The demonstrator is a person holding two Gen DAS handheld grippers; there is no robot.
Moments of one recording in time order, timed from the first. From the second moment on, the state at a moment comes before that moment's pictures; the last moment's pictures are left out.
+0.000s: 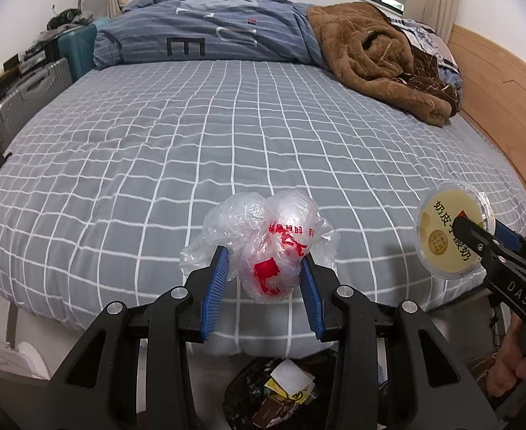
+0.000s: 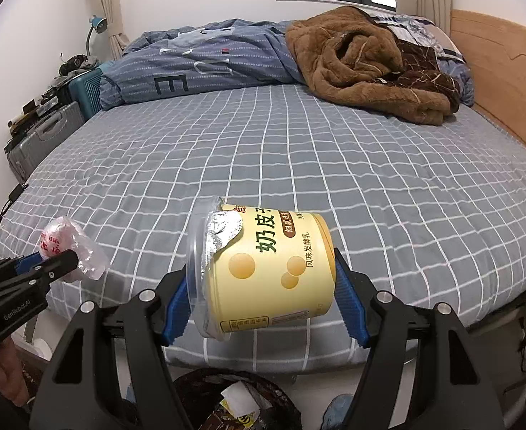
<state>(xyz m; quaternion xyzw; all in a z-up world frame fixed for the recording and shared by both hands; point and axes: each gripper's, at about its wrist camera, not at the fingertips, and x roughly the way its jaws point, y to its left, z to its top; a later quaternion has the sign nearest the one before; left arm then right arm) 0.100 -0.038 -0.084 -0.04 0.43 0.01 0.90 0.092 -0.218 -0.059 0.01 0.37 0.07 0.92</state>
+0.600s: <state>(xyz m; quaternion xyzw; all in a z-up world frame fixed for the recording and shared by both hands) 0.041 -0.047 -0.103 -0.04 0.45 0.01 0.89 0.031 -0.221 -0.075 0.00 0.40 0.09 0.91</state>
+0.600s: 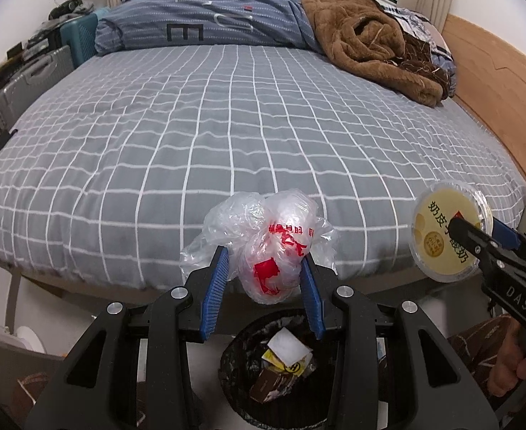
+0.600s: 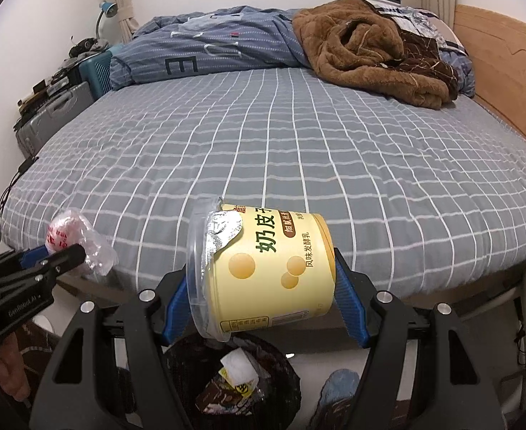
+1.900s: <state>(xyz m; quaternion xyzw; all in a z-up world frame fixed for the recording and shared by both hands) -0.015 -0.067 -0.206 -0.02 0.55 0.00 0.83 -0.022 -0.189 -0.185 -0.02 0.54 0.12 0.83</state>
